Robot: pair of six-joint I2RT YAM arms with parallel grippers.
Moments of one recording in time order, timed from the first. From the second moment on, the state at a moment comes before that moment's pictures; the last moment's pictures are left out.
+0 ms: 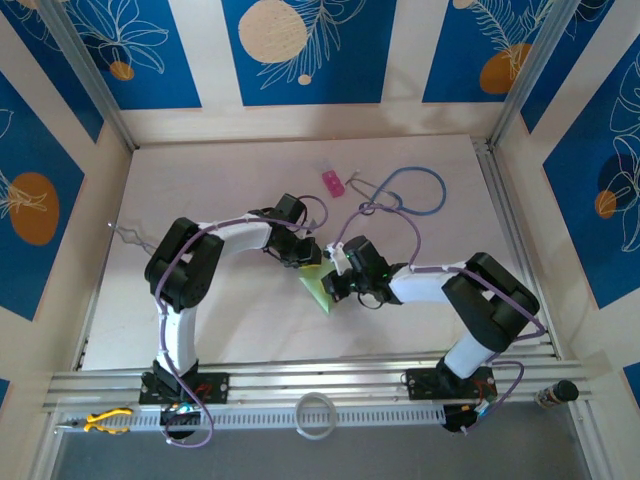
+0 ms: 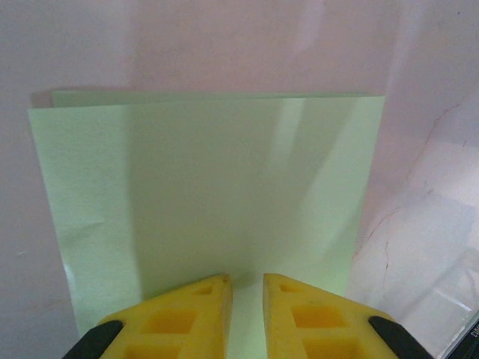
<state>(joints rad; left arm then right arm) -0.58 2.00 1.26 -0.45 0.49 -0.55 0.72 1.60 0.62 0.16 -0.28 0.25</state>
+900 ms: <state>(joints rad) -0.58 2.00 1.26 -0.45 0.49 -0.55 0.72 1.60 0.62 0.12 -0.23 0.26</state>
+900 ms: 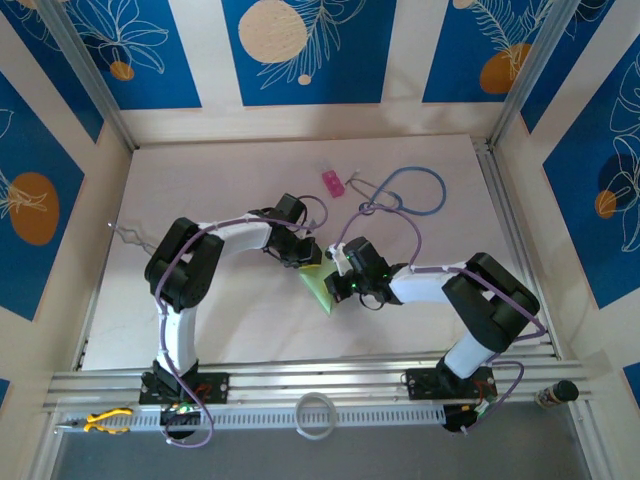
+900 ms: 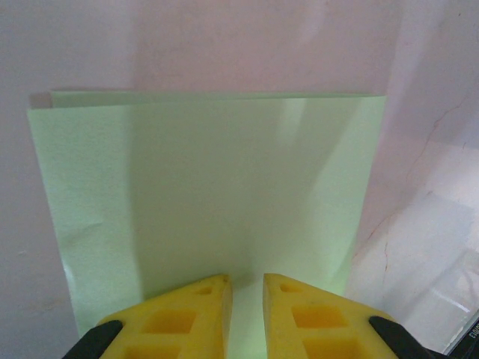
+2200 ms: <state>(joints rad) -0.58 2.00 1.26 -0.45 0.49 -0.56 0.73 1.62 0.63 0.11 -0.21 0.26</state>
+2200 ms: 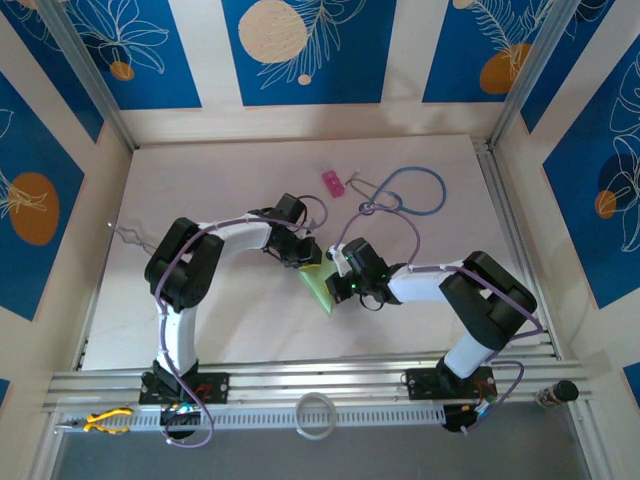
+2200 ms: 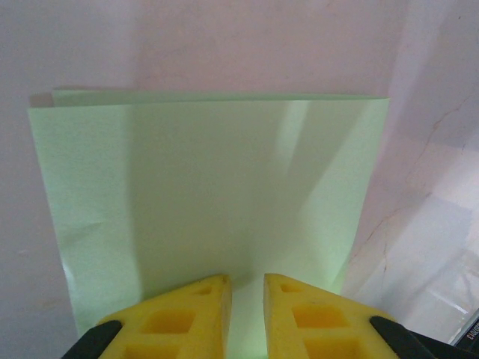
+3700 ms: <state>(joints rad) -0.63 1.67 0.69 0.18 0.54 -1.02 0.76 1.64 0.63 0.15 -0.20 0.30</state>
